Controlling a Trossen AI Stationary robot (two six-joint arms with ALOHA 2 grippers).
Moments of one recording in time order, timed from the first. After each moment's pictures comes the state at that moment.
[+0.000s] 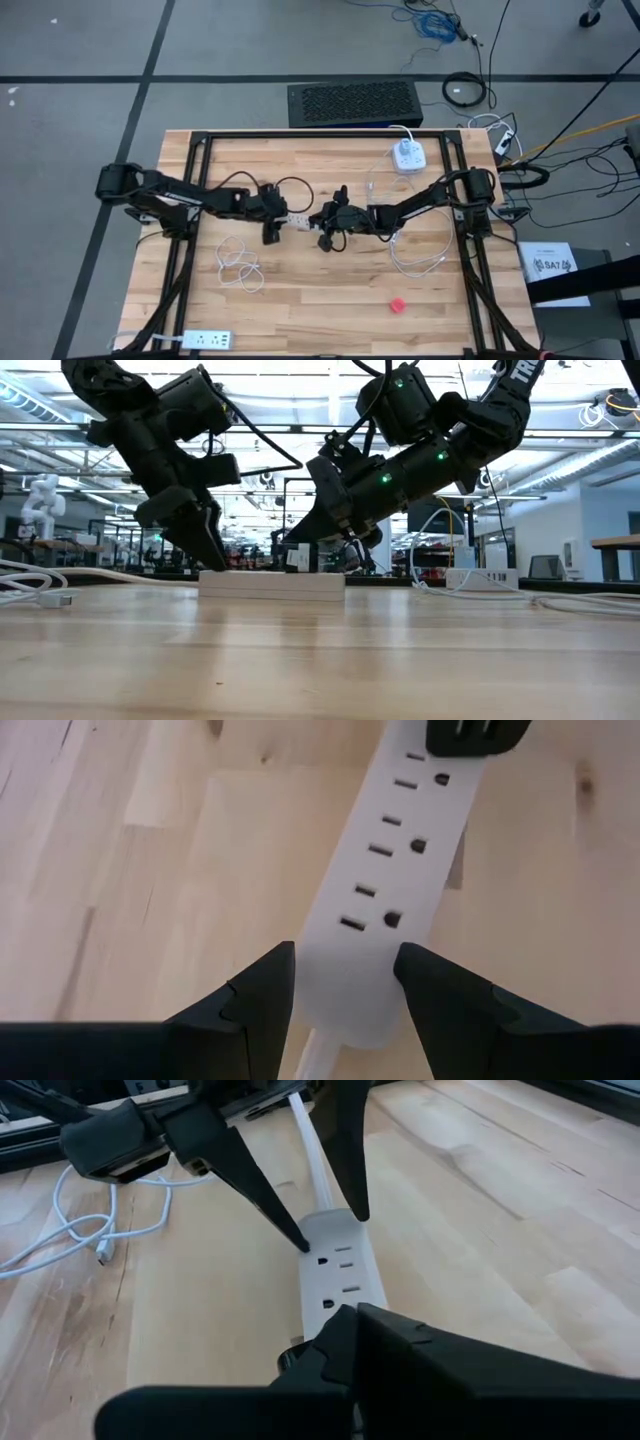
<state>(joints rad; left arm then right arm) 0.06 1.45 0.59 -0.14 -0.13 0.00 0.06 2.00 0.90 0.55 0.28 0.30</state>
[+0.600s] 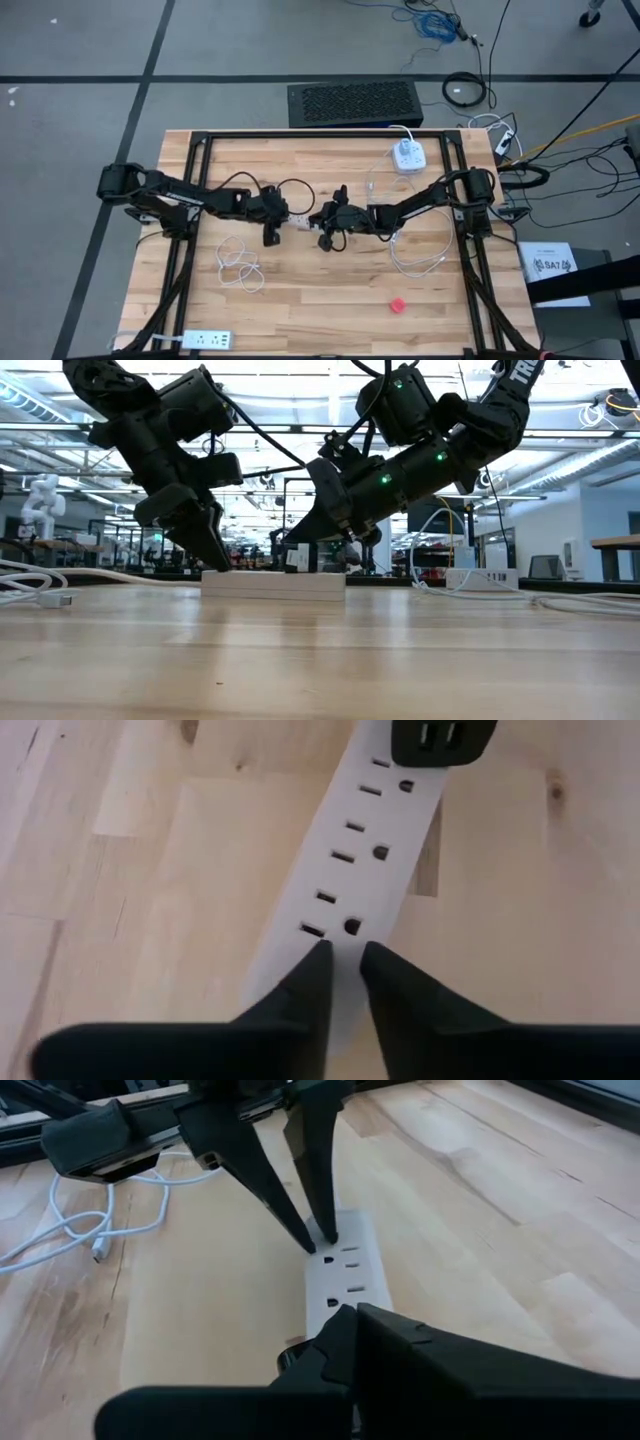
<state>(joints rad) 0.06 1.47 0.59 -0.12 -0.10 0.01 0.06 2.00 0.90 0.56 0.28 0.28</state>
